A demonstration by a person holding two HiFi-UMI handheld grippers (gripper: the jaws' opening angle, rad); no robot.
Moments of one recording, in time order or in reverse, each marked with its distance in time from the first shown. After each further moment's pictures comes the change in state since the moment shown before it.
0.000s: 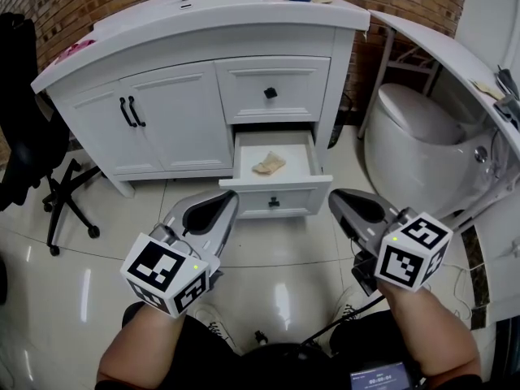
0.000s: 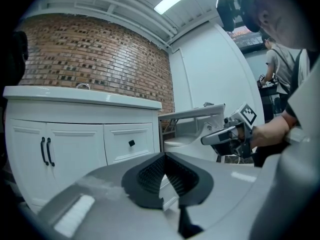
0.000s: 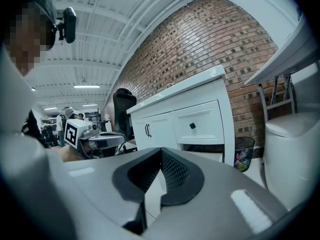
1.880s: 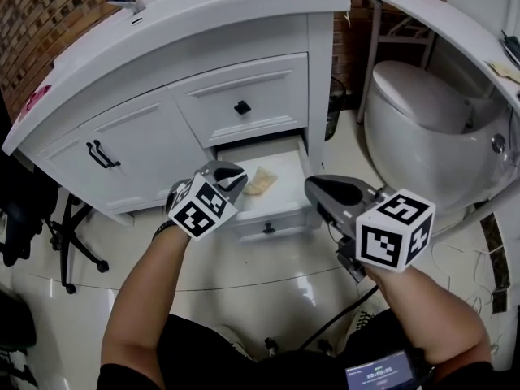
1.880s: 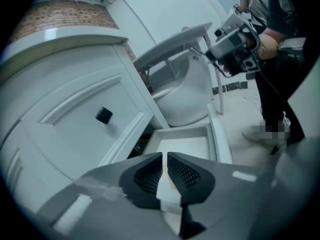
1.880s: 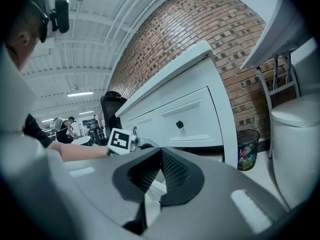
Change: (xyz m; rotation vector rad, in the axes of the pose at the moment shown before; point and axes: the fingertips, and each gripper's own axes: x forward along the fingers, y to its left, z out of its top) left arm 0.210 0.105 -0.121 0.552 0.513 -0.229; right arm 0.082 -0.086 0.011 0.106 0.004 0.015
